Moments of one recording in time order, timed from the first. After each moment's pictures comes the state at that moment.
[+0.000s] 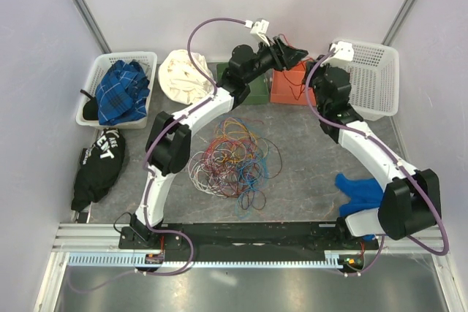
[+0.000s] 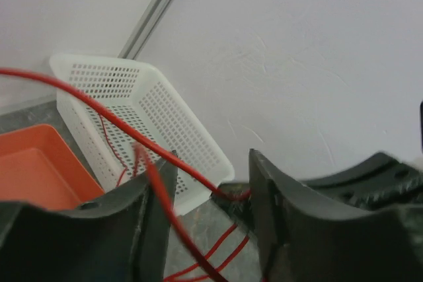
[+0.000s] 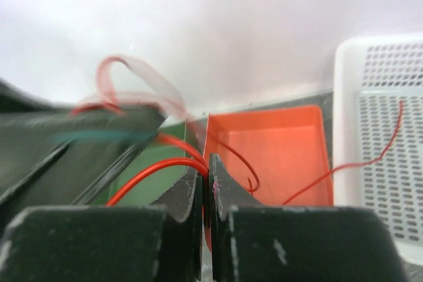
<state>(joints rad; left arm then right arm) -0.66 2.23 1.94 0.54 0.31 -0.73 0.32 1.39 1.05 0.34 0.31 0.29</state>
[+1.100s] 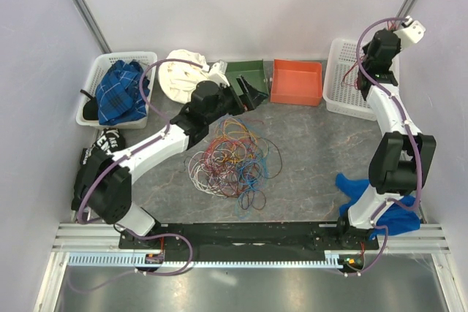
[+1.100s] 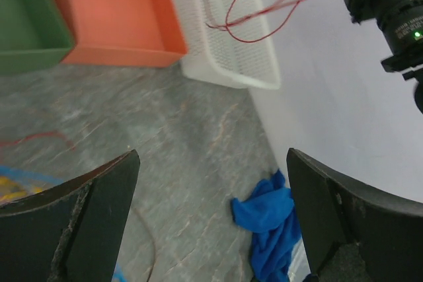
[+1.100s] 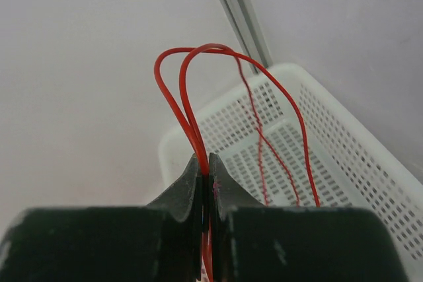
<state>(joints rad) -0.64 1.54 1.11 0.28 0.13 -0.82 -0.11 1.72 1.50 0.19 0.50 0.48</state>
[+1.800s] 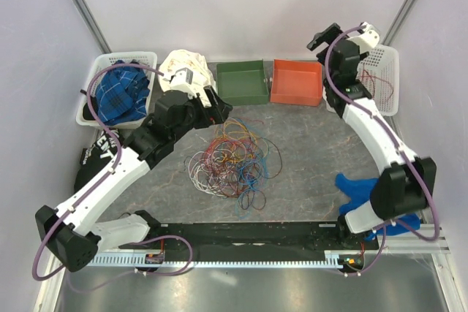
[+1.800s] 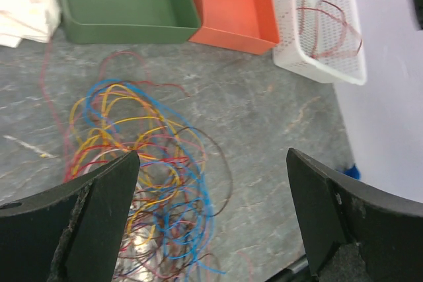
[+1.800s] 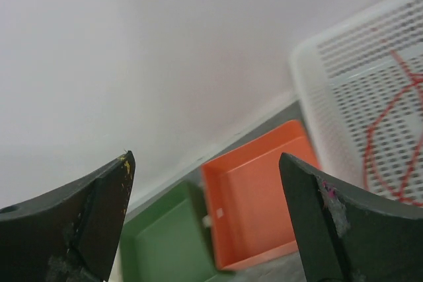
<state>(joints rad) -0.63 1.13 1.10 -0.31 -0.12 -0.66 0.18 1.58 1.39 0.09 0.50 0.61</state>
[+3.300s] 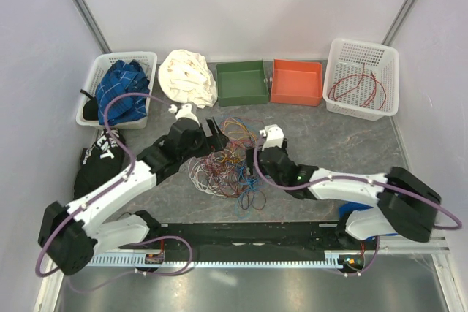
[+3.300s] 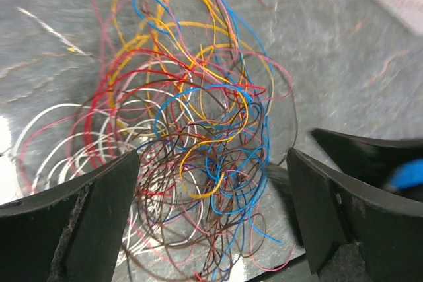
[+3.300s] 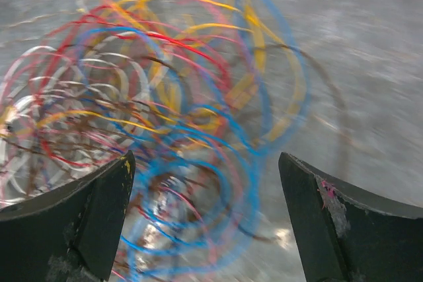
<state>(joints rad) -0.67 1.10 0.77 -0.27 -0.17 -0.78 0.99 1.32 0.59 0.16 0.51 0.50</state>
